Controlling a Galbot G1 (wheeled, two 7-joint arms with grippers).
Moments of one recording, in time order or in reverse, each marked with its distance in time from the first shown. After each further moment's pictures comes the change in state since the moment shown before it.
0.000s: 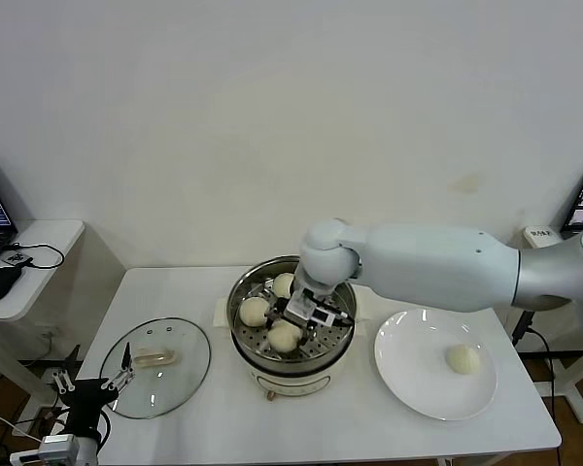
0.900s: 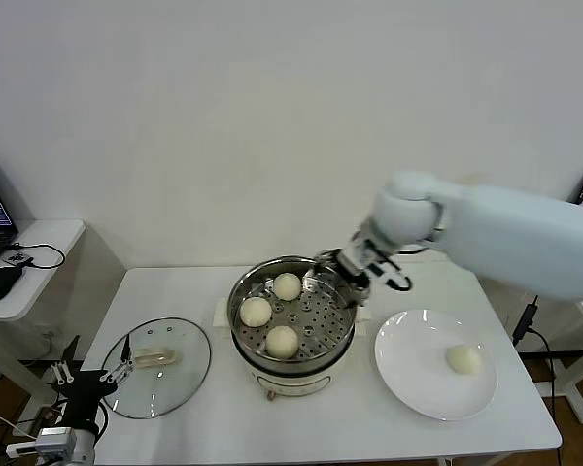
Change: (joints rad) left arm -0.016 0.048 0.006 -0.015 -0.008 0.005 0.002; right arm 0.106 -0.409 0.097 0.145 0.129 -0.278 -0.036
